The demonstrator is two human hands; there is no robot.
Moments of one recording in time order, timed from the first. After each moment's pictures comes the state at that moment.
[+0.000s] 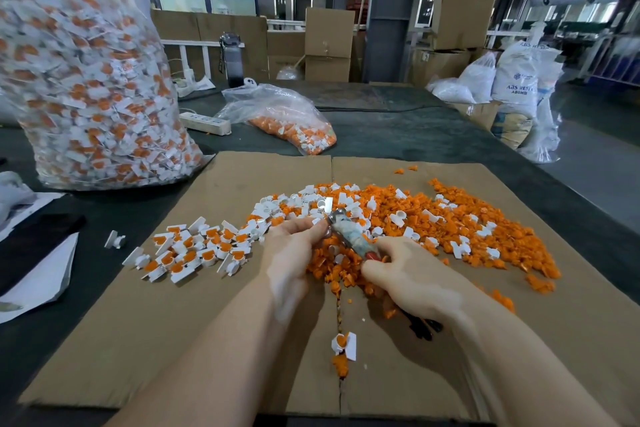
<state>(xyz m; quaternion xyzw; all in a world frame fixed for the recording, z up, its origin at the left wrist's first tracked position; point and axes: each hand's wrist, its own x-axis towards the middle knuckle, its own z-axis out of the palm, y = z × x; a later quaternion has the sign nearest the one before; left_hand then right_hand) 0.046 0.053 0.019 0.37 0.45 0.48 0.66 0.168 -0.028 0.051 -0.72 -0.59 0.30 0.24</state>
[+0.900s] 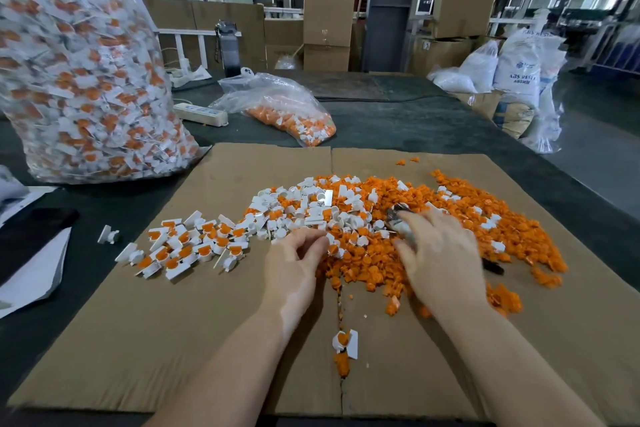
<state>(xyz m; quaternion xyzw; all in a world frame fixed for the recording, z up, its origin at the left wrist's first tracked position) 0.036 0.047 -0.020 0.64 0.47 0.46 0.40 0.200 -0.015 0.004 -0.77 -0.59 -0.16 0.21</state>
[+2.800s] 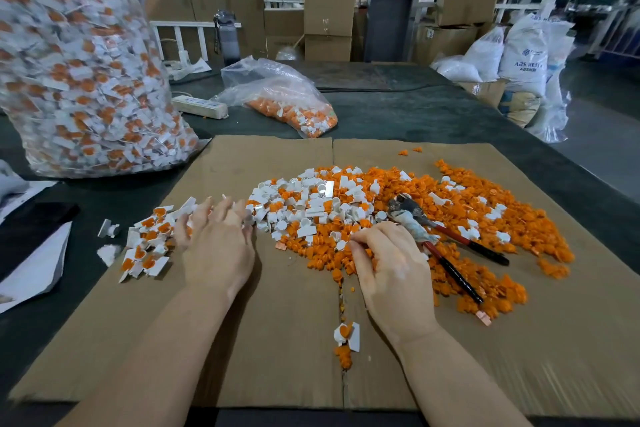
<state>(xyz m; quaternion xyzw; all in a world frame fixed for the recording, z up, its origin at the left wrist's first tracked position) -0.029 0.095 -0.025 0.72 0.65 0.23 -0.04 0.154 -0.012 -0.024 -0.59 -0.63 -0.18 0.47</state>
